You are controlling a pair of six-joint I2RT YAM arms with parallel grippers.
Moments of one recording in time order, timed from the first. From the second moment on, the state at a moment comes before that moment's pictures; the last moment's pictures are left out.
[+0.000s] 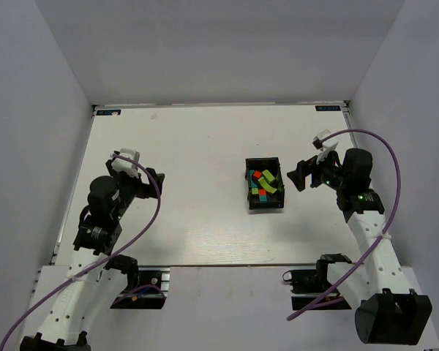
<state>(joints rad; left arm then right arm) -0.23 0.57 0.63 -0.25 0.09 -0.06 0.02 0.89 0.74 -0.29 -0.59 -0.24</state>
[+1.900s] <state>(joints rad) -0.32 1.06 0.86 -0.37 0.35 -0.10 0.33 1.60 1.01 -0.31 -0.15 -0.26</state>
